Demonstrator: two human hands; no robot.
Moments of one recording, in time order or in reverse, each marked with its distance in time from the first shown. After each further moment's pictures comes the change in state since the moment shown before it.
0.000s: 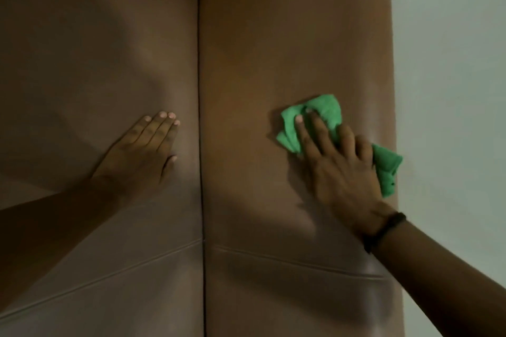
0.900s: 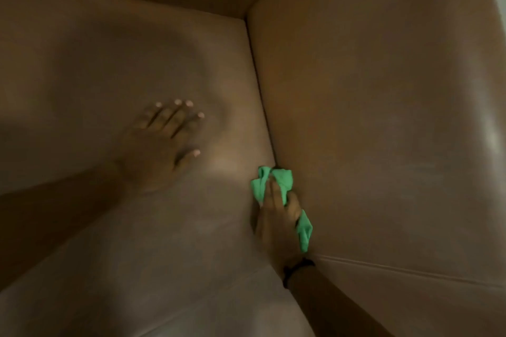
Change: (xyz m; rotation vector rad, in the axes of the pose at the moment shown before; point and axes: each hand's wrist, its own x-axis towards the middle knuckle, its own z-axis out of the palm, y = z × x) left_hand 0.010 -0.157 -0.072 0.180 -0.010 0.141; right_hand 0.027 -0.291 0.011 0.747 -0.361 0.456
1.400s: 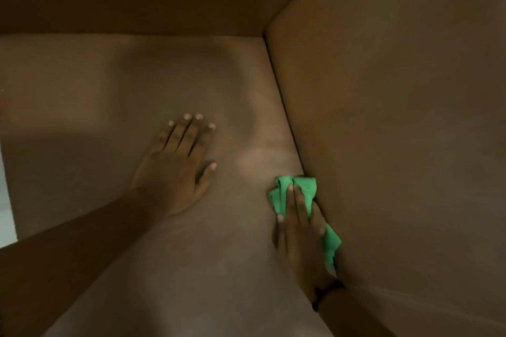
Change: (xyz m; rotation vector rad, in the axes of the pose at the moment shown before) left_hand 0.006 -0.018 -0.007 0.047 -0.039 -0.093; right_hand 0.017 -0.019 0.019 0.214 0.093 -0.062
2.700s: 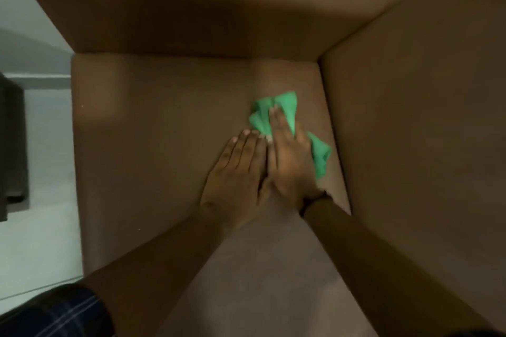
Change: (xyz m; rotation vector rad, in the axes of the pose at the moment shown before) left_hand 0.027 0.011 -0.012 -0.136 -0.084 -0.107; right_hand 0.208 -0.109 -0.019 0.206 0.222 -0.307
